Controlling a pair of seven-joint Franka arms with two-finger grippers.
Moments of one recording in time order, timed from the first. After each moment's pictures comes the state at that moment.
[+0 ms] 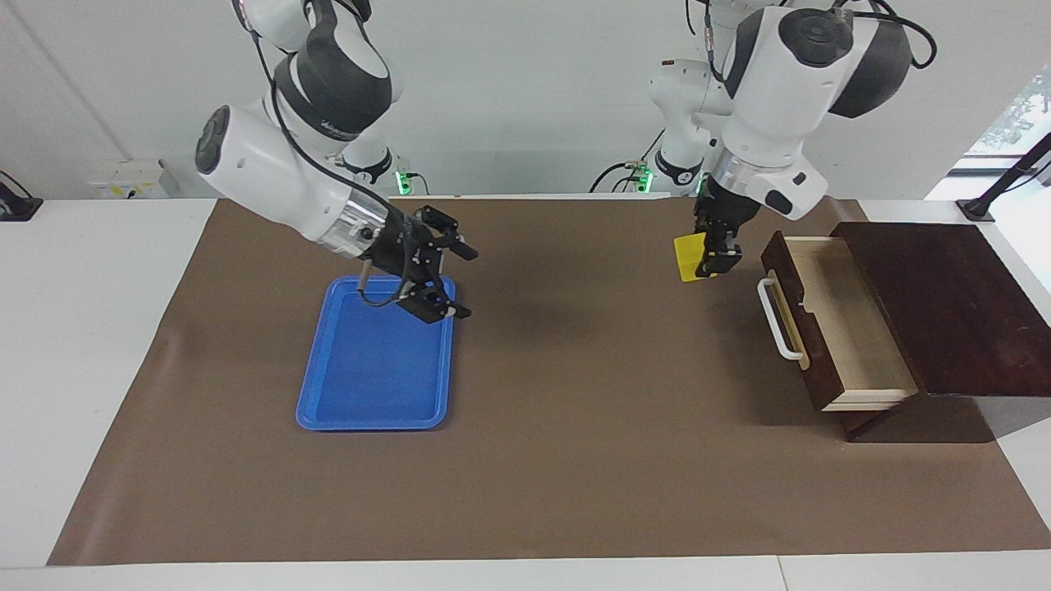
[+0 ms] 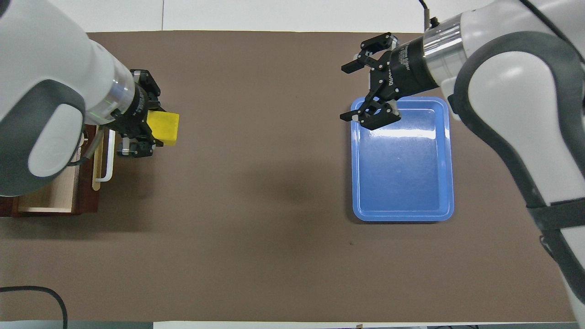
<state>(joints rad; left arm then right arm) -0.15 0.15 -0.06 -1.46 -0.01 1.56 -1.55 0.04 0.32 0.07 -1.34 0.56 1.65 1.58</state>
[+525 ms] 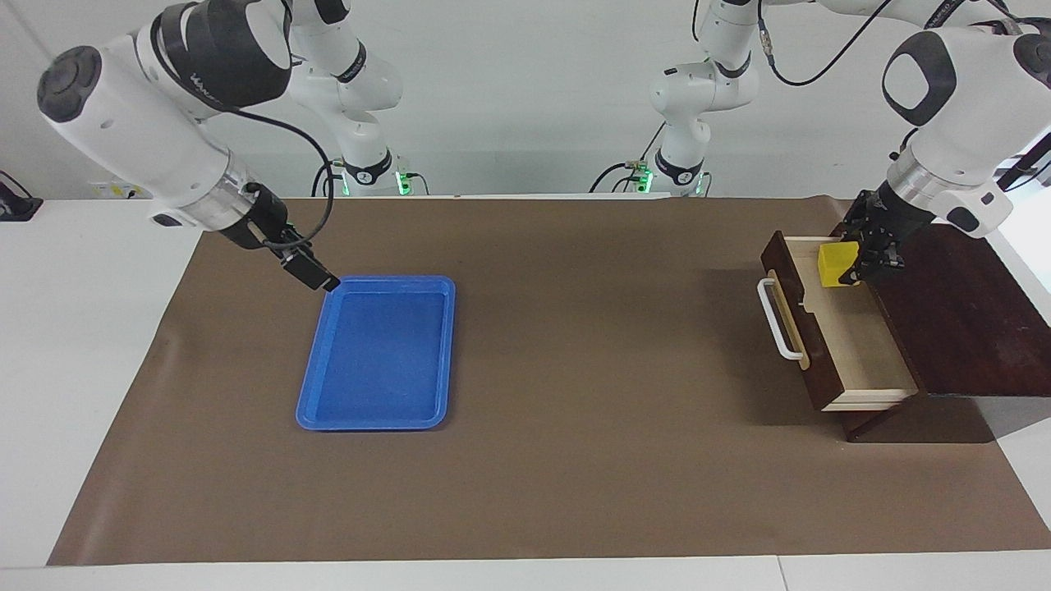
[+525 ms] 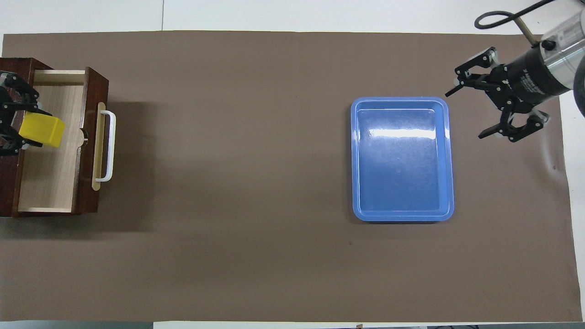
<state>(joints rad) 0.11 0.10 -0.06 -1.60 -0.01 1.68 -1.24 -0.05 0.25 0.07 -1.28 0.20 1.39 0.78</state>
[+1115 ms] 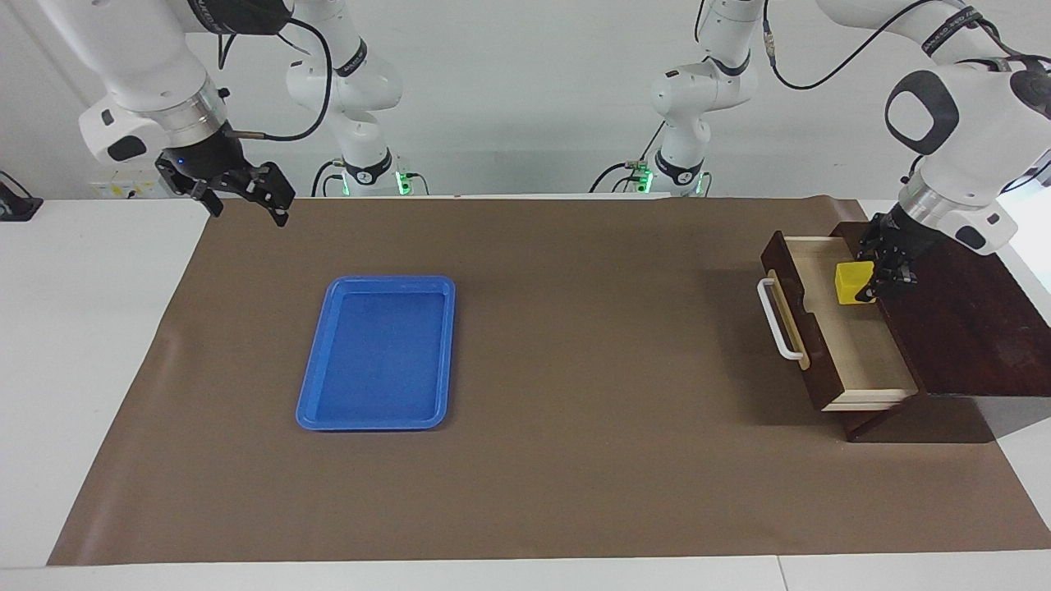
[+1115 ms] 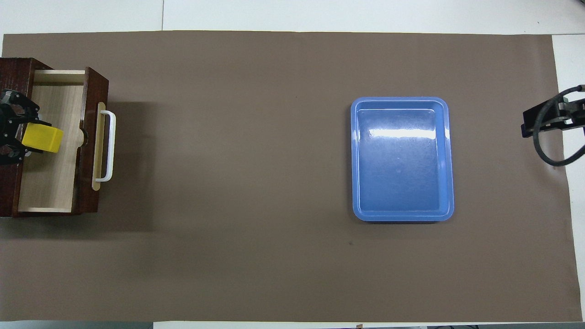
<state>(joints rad) 0.17 0.09 -0.06 -1.76 -0.01 1.86 -1.15 -0.05 0.10 0.07 -1.33 -0.08 1.34 0.03</state>
